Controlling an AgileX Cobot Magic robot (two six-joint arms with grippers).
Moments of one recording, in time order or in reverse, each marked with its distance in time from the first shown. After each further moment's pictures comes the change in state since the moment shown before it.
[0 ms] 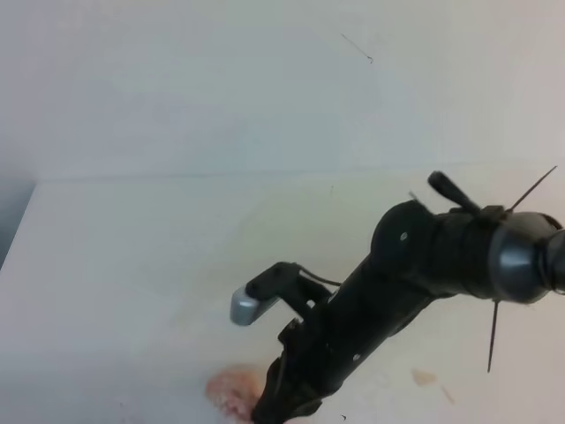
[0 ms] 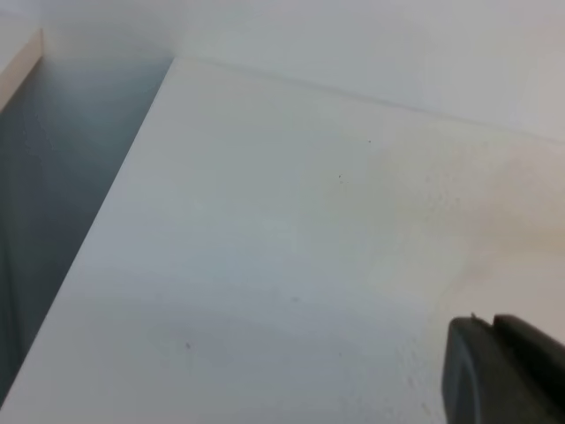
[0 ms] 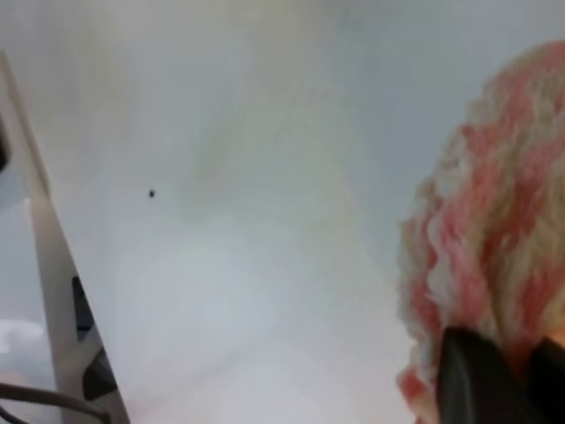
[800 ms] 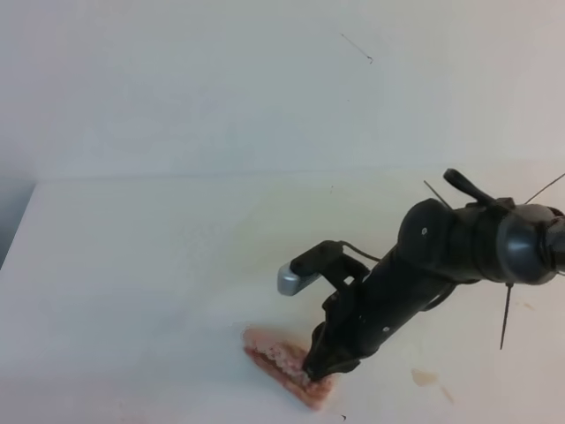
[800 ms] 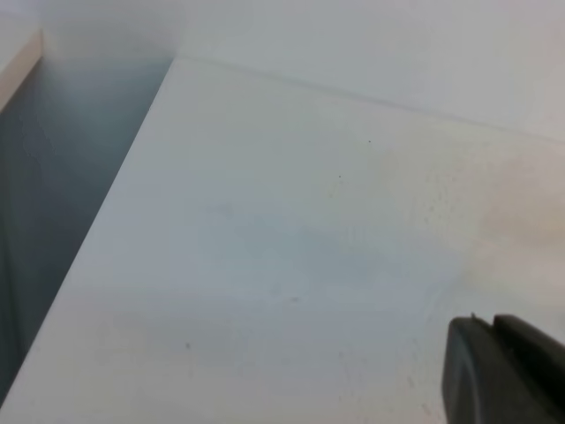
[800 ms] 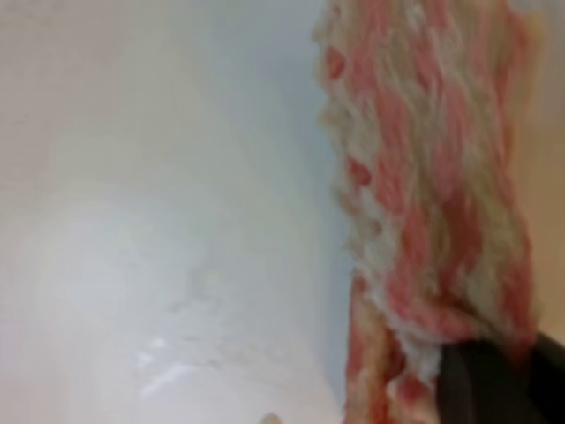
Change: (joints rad) left arm 0.000 0.016 -0.025 0.000 0.008 0.000; right arm -0.088 0.069 0.000 -0.114 -0.116 0.045
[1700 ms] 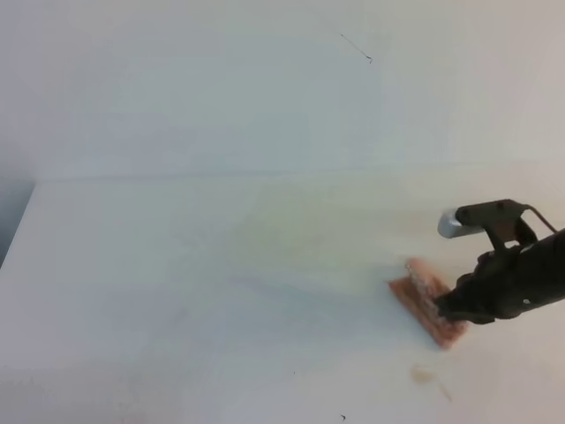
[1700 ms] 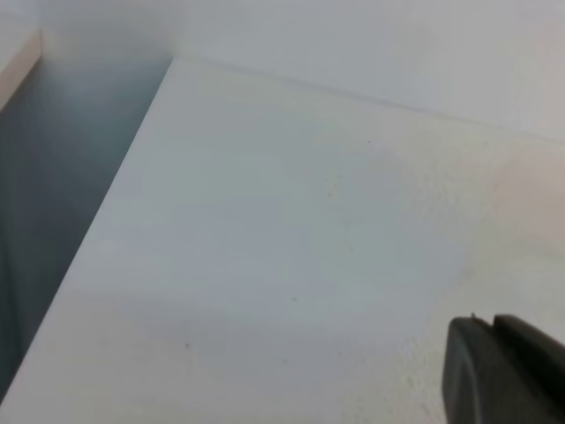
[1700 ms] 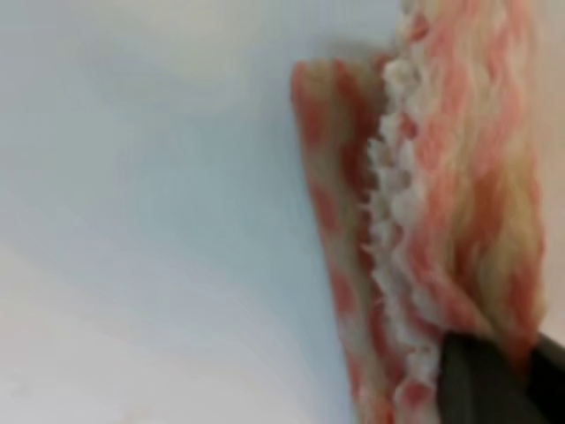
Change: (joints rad) left arm 0.000 -0.009 0.014 0.000 -0.005 0.000; right arm -0.328 -0.193 0.288 -0.086 -0.262 0.127
